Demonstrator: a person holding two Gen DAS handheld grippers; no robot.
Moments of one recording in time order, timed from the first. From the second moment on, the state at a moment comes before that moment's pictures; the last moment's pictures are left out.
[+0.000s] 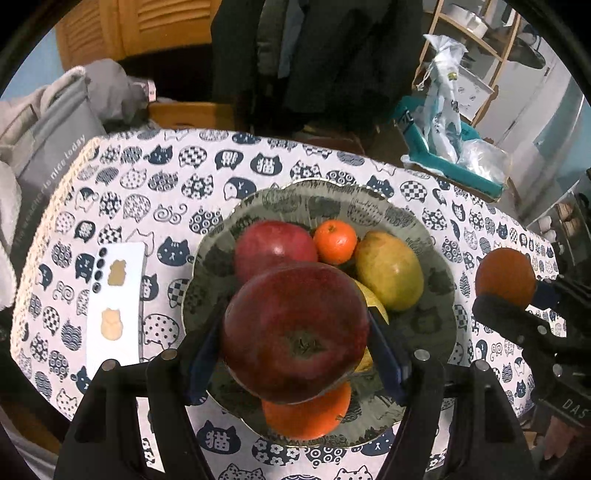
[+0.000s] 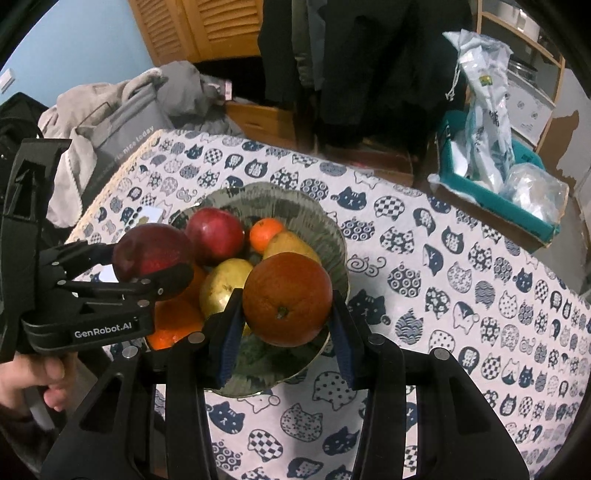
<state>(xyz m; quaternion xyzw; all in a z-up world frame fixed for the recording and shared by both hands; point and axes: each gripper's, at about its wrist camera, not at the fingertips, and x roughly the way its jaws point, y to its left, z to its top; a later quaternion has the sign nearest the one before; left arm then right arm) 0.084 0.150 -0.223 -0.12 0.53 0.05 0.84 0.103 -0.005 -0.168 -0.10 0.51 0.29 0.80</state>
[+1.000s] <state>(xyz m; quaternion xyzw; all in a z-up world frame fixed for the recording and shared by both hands) 0.067 0.148 -0.229 -0.11 0.56 0.04 0.82 0.108 0.008 -0.215 -0.09 0.55 0.30 0.77</state>
